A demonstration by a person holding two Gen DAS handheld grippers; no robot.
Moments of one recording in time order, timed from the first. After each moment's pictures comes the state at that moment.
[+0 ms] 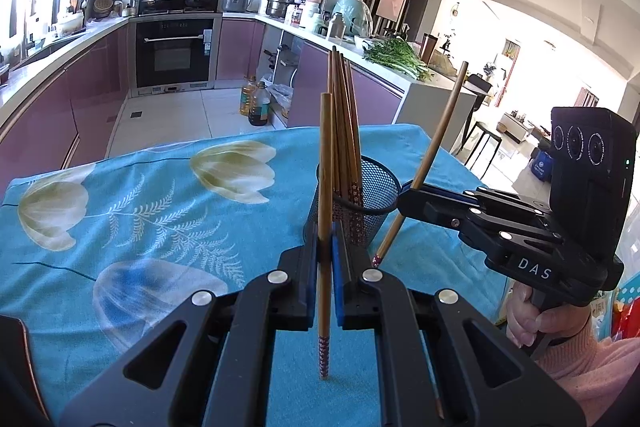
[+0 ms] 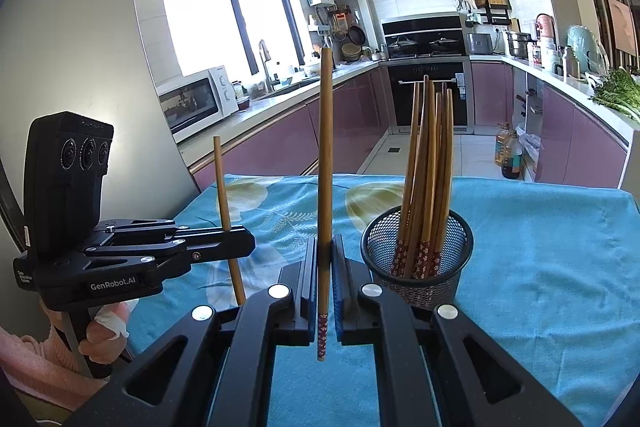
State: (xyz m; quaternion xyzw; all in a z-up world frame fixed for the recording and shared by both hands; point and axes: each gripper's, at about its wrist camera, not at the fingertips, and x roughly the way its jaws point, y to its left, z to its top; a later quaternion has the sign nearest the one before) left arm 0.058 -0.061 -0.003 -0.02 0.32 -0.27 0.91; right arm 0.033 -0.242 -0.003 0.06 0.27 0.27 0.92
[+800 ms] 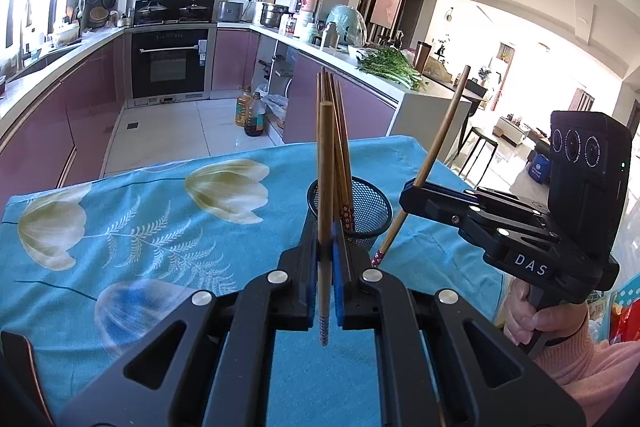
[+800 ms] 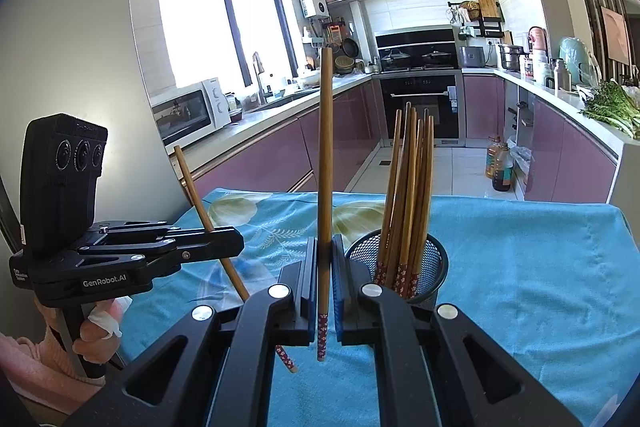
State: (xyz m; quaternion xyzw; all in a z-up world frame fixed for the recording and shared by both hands) left arm 0.061 -0.067 0.014 -0.02 0.31 -0.28 0.91; right arm 0.036 -0.255 0.007 0.06 0.25 0.25 0.93
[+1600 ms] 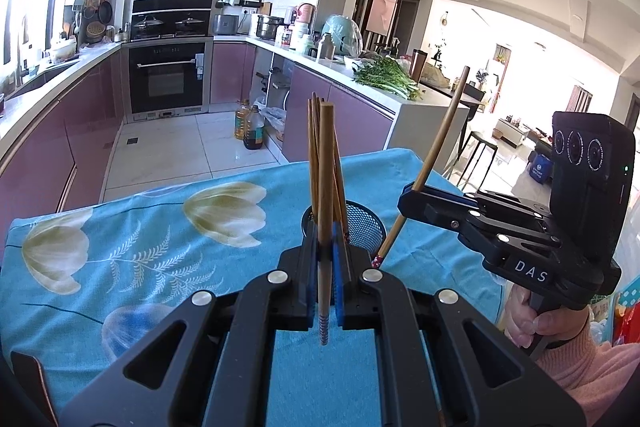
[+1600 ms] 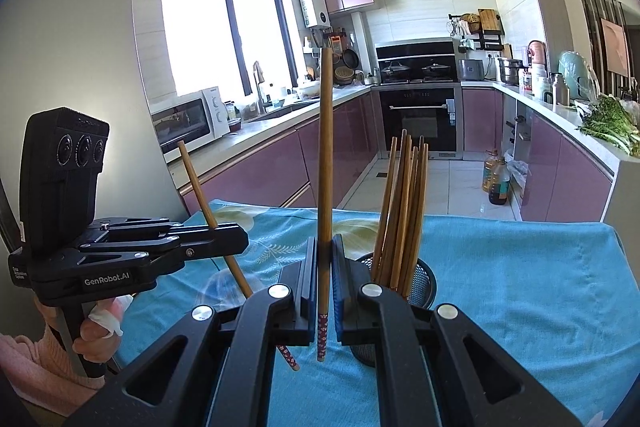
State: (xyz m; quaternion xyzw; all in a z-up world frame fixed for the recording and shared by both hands) left arm 0.065 -0.076 0.034 -0.01 0.28 -0.29 0.92; right arm 0.038 -0.259 0.021 0.05 0.23 0.25 0.94
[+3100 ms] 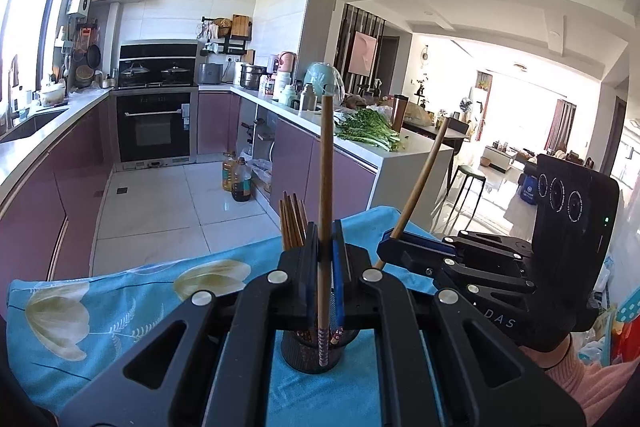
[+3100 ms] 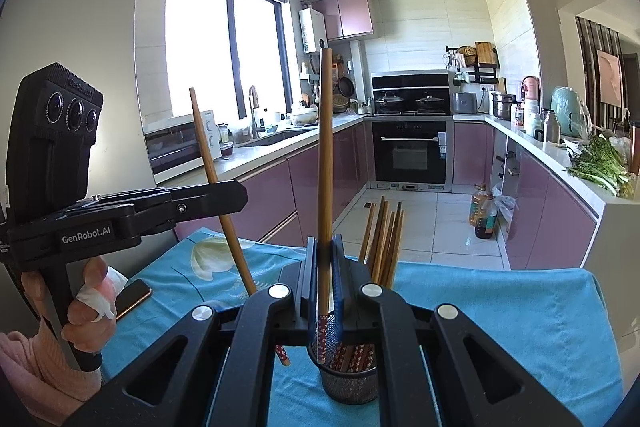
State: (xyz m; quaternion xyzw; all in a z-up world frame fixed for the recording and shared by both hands) left arm 0.066 -0.094 0.089 -0.02 0.20 -0.31 0.93; right arm 0.041 -0.261 0.051 0.03 0.17 0.23 0.96
